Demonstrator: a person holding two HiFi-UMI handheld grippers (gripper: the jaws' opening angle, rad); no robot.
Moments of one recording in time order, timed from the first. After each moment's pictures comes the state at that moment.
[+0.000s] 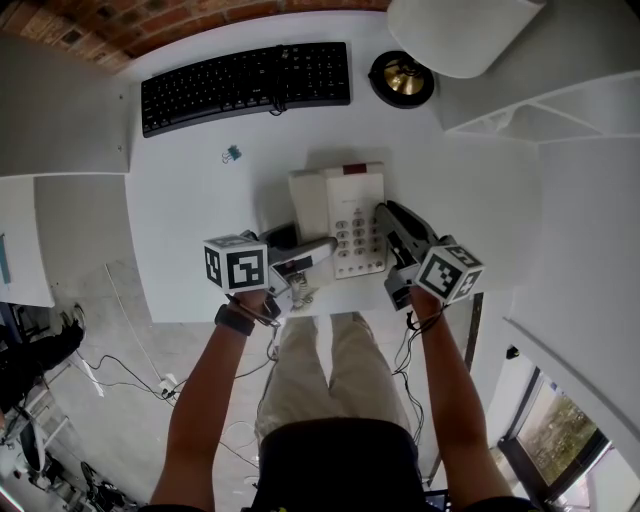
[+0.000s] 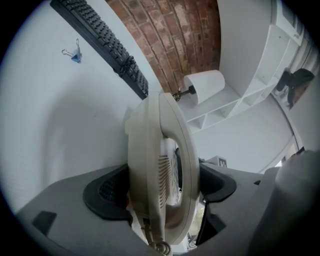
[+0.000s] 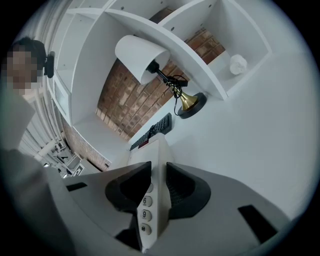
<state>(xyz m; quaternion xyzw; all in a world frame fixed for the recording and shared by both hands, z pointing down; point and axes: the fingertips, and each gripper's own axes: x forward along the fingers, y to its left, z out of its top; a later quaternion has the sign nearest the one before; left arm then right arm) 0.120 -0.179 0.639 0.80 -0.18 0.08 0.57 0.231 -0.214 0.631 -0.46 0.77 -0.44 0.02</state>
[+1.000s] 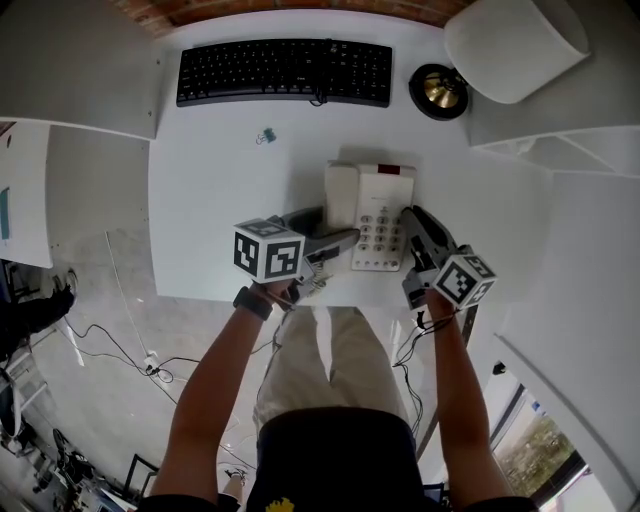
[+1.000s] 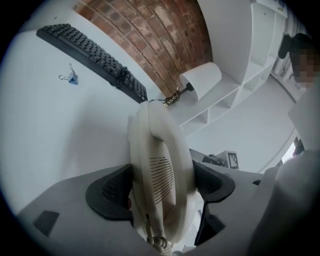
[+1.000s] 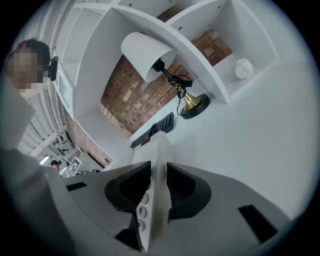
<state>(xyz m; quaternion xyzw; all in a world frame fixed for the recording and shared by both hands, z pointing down) 0.109 -0.186 0.646 0.82 -0.23 0.12 0.51 0.230 -0.214 0.634 -0.45 0.79 -0.42 0.00</state>
